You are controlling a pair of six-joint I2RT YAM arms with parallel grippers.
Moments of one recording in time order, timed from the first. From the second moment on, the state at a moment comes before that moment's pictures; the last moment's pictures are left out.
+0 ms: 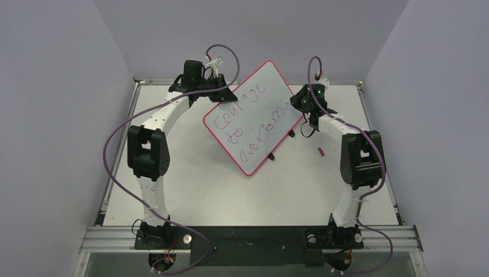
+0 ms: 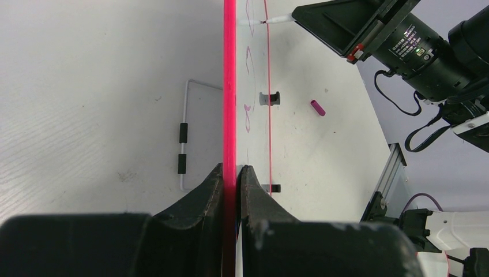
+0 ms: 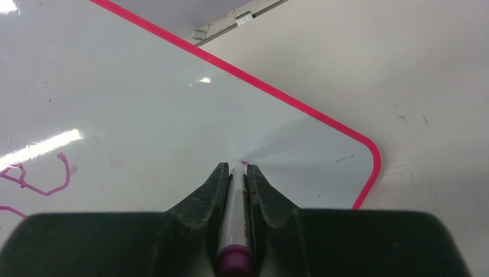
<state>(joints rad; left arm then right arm) -0.27 2.05 1.81 -0.35 0.72 -0.36 0.17 1.88 1.27 0.18 -0.01 0.62</state>
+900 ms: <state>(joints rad) -0.27 2.05 1.81 -0.36 0.72 -0.36 0.20 1.79 1.05 0.31 0.01 0.65</state>
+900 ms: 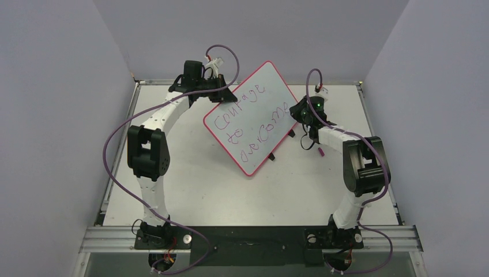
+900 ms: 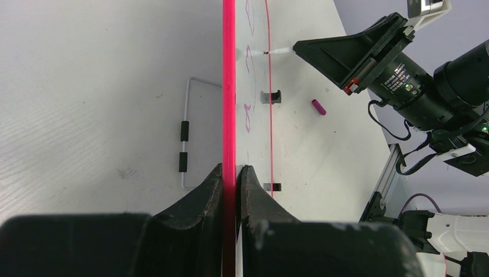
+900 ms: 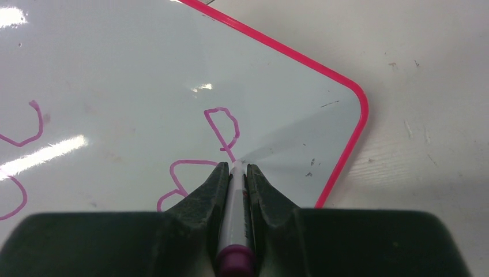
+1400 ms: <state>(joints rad) -0.27 2.05 1.81 -0.36 0.72 -0.36 0.15 1.84 1.15 0.19 0.04 0.62</state>
